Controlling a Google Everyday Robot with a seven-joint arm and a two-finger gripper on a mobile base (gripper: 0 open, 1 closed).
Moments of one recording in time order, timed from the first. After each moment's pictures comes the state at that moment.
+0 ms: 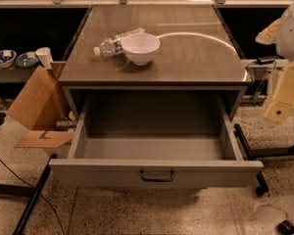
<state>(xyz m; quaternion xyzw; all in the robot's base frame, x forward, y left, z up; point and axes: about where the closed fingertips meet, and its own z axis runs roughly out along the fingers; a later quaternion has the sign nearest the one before) 0.438 -0.216 0.979 -0.60 0.78 -0.04 0.16</state>
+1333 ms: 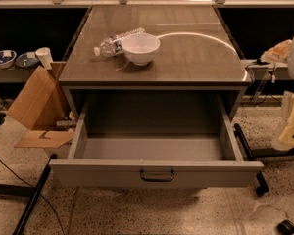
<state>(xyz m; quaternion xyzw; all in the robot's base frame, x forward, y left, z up) 0.412 -0.228 0.957 -0.62 0.77 -0.02 0.16</state>
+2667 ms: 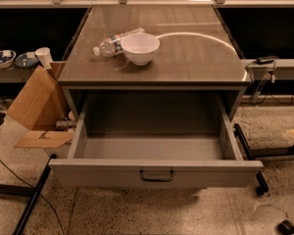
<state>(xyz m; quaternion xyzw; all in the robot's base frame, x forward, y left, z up) 0.329 -0.301 0.826 -0.59 0.80 0.07 0.10</state>
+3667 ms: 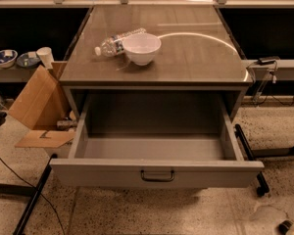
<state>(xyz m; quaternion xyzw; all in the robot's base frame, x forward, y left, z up) 0.315 -0.333 0.749 -0.48 0.87 0.06 0.13</state>
